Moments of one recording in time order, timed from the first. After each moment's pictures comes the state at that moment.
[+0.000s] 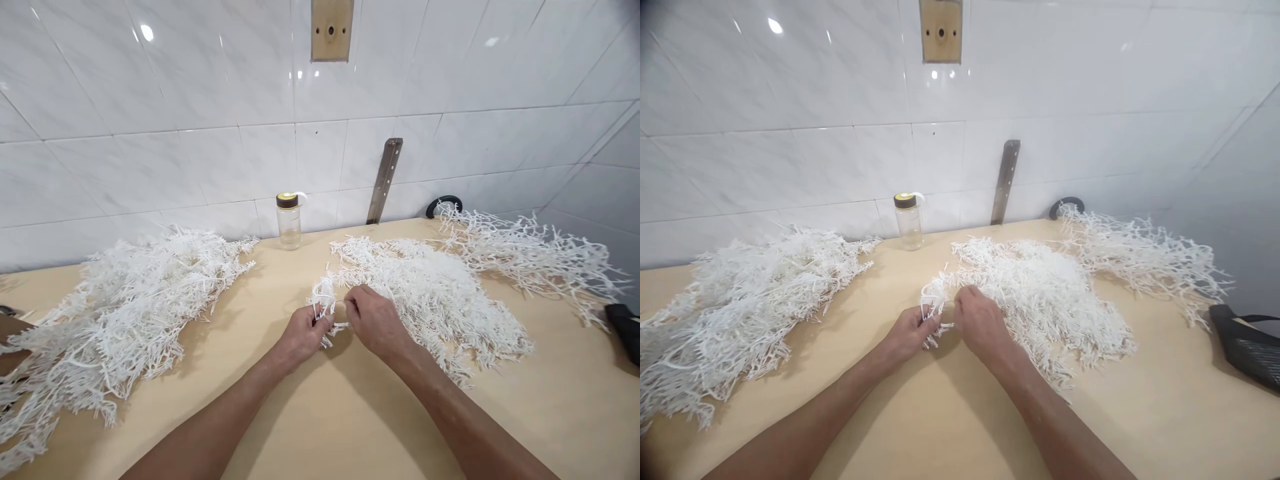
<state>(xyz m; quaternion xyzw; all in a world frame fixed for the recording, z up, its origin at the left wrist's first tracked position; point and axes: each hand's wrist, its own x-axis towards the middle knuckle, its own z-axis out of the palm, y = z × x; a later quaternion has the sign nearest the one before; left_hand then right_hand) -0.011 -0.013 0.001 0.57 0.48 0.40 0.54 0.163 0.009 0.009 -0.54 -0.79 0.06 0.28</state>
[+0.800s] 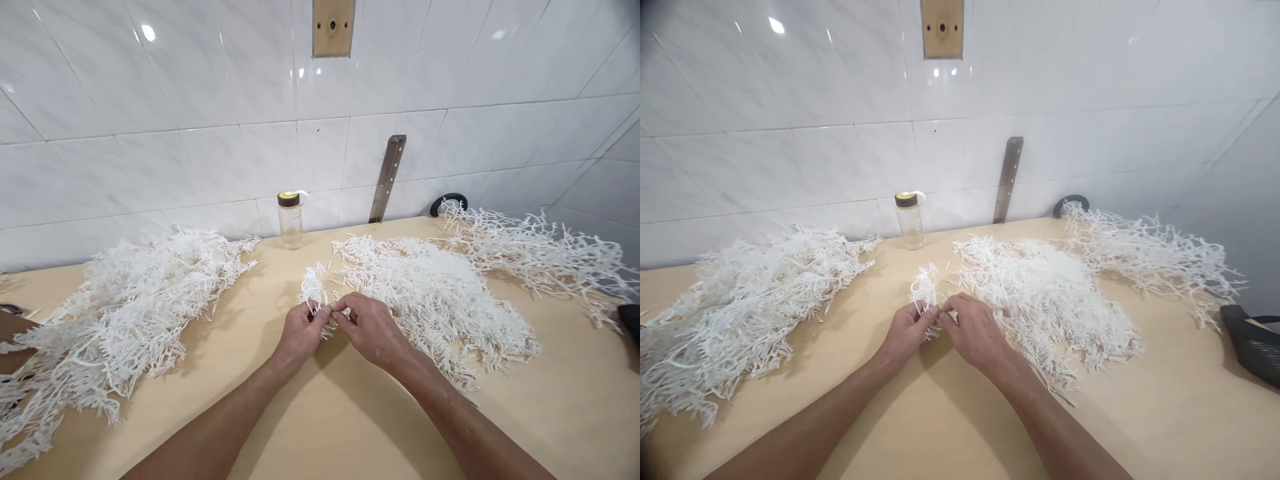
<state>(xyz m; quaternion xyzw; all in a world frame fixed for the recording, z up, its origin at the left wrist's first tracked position) -0.005 -0.013 -0.009 0.54 0.53 0.47 0.45 0.156 -0.002 0.014 -0.48 -0.80 0.17 0.32</state>
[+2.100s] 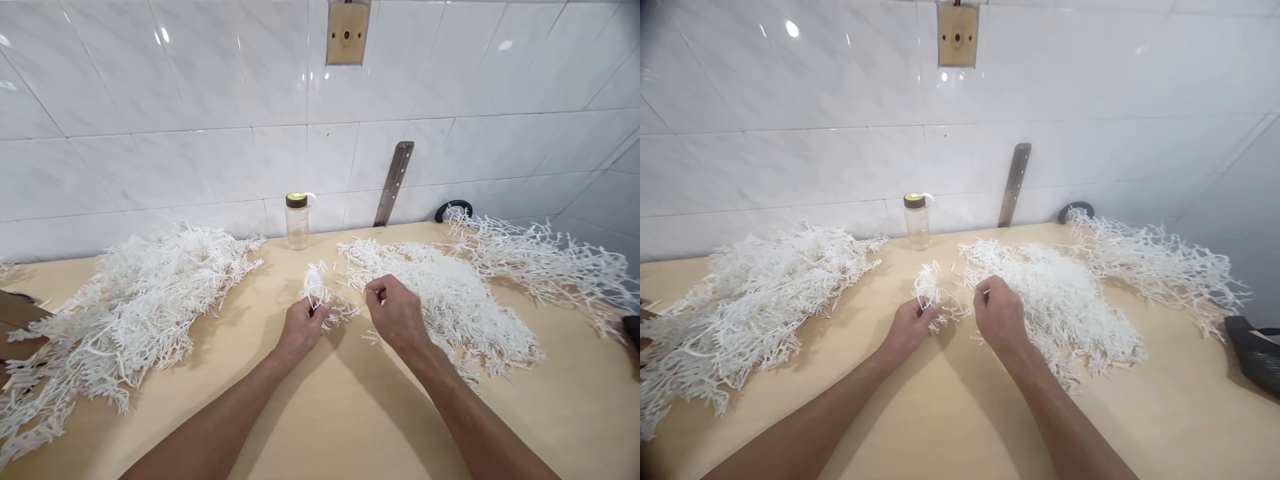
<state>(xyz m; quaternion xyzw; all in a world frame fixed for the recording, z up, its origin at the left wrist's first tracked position) -0.018 -0.005 -0.012 0.59 0.57 0.45 0.36 0.176 0.018 0.009 -0.57 -0.69 0.06 0.43</state>
